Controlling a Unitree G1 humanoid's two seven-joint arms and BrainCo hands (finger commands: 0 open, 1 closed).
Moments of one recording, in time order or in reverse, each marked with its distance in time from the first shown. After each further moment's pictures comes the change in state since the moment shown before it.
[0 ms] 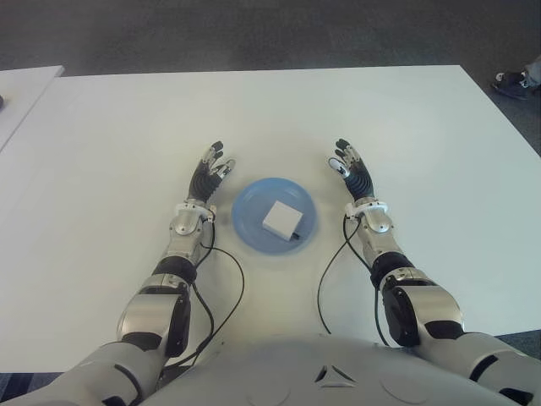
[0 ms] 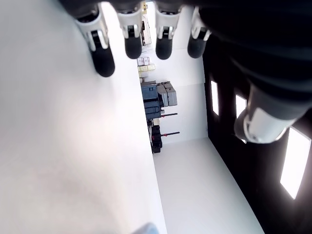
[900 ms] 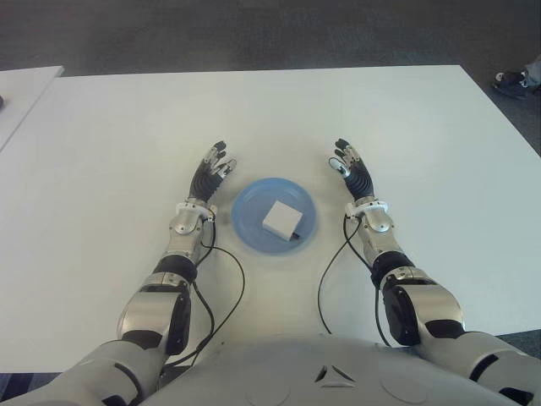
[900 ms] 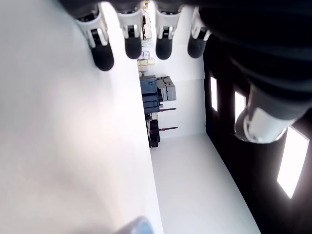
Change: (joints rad) left arm -0.009 0.000 0.001 0.017 -0.031 -0.009 -0.058; right arm -0.004 -0.003 0.000 0.007 0.000 0.000 0.009
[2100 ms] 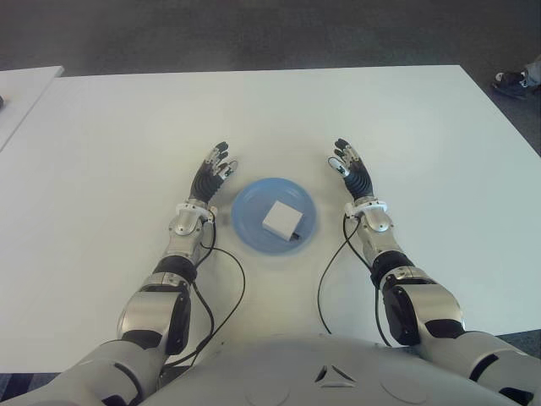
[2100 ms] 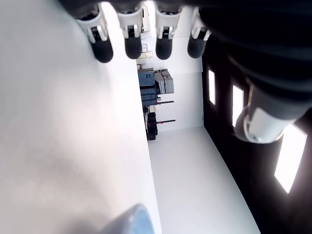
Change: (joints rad) left arm -0.002 0.001 -0.002 0.019 -0.007 -0.029 -0.028; right arm -0.002 -0.001 0.017 0.002 -0.004 0.002 -0.021
